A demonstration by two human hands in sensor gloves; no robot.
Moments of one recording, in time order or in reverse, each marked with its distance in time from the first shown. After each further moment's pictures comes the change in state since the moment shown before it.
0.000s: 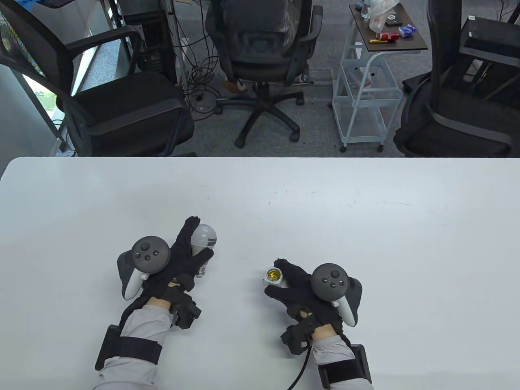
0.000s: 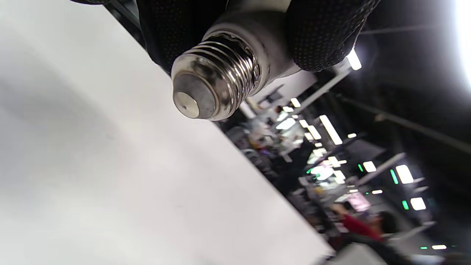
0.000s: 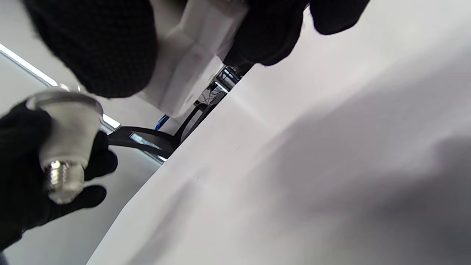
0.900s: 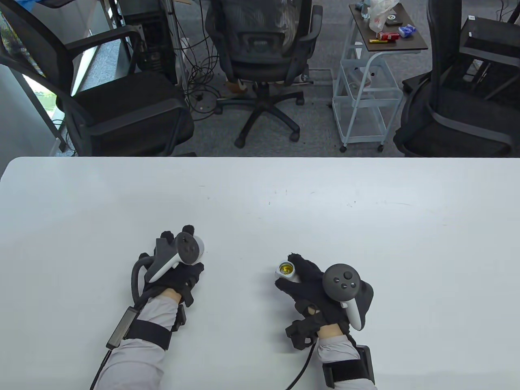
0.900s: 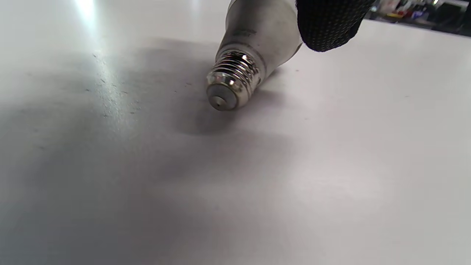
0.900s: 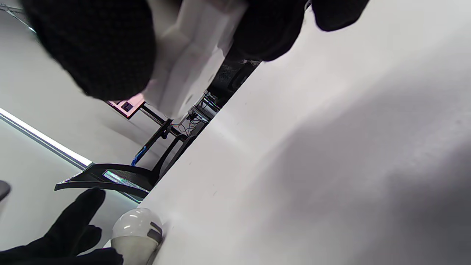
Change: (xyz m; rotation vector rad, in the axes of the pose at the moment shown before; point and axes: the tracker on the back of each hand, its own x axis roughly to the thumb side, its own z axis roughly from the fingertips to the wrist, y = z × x) left_hand -0.042 -0.029 -0.049 -0.306 0.548 -0.861; right_hand -0.017 -0.024 0.003 -0.150 0.112 -0.024
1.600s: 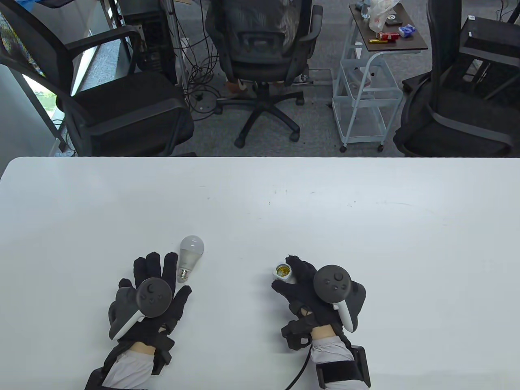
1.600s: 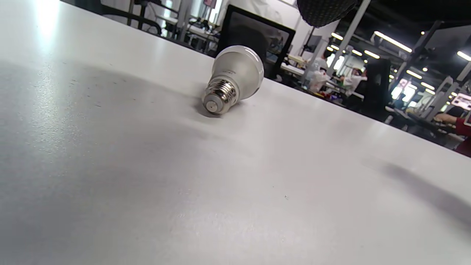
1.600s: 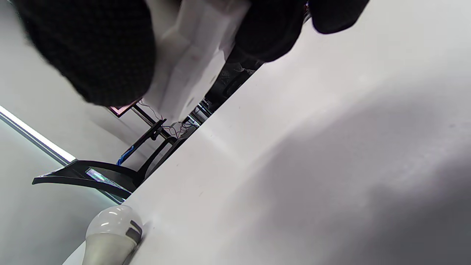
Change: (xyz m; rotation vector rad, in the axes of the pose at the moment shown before) left_hand -0.045 -0.033 0.094 0.271 -0.225 0.254; right_hand 0.003 0.009 0.002 -0.040 0.005 0.090
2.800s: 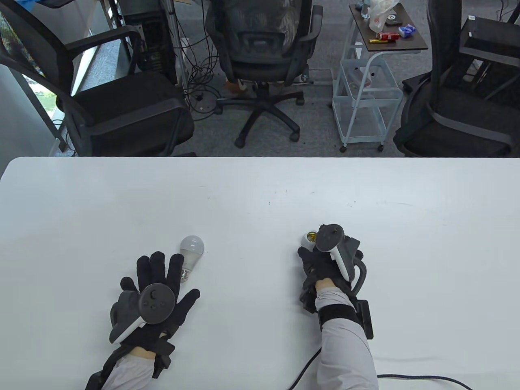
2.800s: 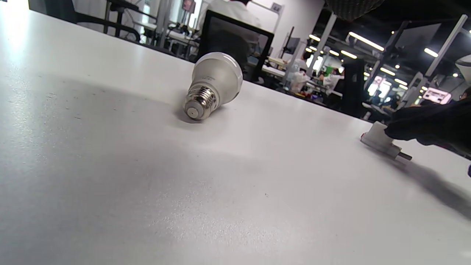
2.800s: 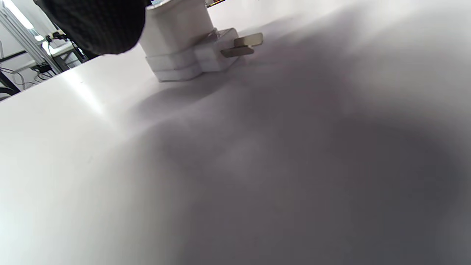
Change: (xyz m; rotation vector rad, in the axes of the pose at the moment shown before) left_hand 0.011 0.003 0.008 0.005 -0.092 -0.041; right_hand -0.033 0.002 -0.105 0.060 0.415 0.414
